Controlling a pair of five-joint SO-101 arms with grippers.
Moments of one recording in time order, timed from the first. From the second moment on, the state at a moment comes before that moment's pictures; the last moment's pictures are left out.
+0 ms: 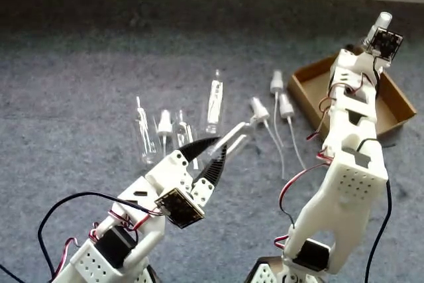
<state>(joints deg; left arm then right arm) 35.9 -104.3 95.9 23.0 -16.6 15.6 37.5 -1.7 -11.5 -3.1</state>
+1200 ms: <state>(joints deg) 35.9 -104.3 95.9 23.0 -16.6 15.9 37.5 -1.7 -11.6 -2.9</state>
